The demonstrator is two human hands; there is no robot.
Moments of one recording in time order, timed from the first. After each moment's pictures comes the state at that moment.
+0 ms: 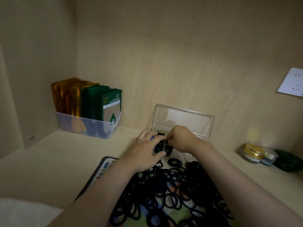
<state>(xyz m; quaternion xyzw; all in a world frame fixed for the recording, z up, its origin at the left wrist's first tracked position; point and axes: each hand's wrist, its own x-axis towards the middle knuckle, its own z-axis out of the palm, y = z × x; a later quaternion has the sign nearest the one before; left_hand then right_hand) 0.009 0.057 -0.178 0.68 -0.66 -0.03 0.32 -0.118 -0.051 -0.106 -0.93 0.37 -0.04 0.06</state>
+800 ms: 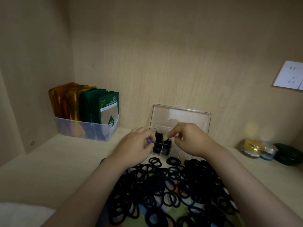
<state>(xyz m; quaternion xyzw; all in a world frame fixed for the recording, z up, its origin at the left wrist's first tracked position) 0.021 0.075 -0.156 0.67 -0.65 0.02 0.35 -0.163 -0.039 -0.098 -0.94 0.28 -0.18 0.05</state>
